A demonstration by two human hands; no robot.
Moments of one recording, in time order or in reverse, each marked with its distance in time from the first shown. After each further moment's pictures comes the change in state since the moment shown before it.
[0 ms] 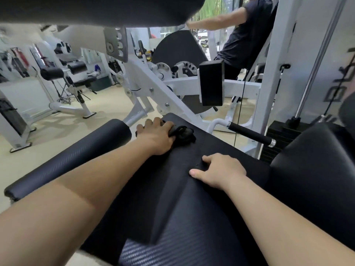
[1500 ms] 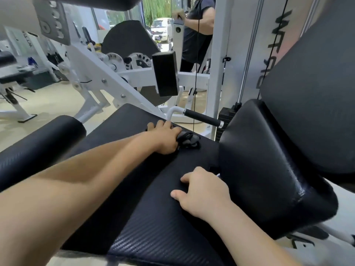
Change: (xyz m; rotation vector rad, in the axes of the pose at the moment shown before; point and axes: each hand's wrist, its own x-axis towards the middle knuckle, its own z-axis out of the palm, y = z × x) left_hand -0.018 0.122 0.017 0.112 -0.174 0.448; right_hand -0.123 0.031 0.032 -0.039 0.037 0.049
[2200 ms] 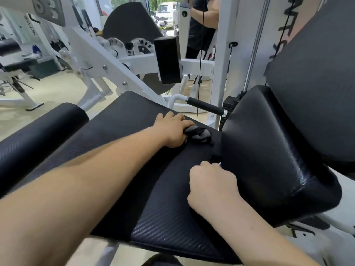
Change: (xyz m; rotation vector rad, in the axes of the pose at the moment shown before) left_hand 0.002 0.026 0.008 -0.027 0.099 0.098; right_hand -0.013 0.008 0.001 -0.204 0.038 -0.005
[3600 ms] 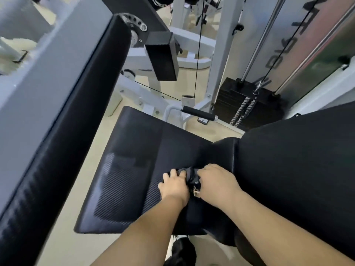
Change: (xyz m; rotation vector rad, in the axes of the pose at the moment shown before) left_hand -0.076 0.082 -0.088 -0.460 -0.621 -0.456; right_hand 0.051 0.053 -0.216 0.018 -0.449 -0.148
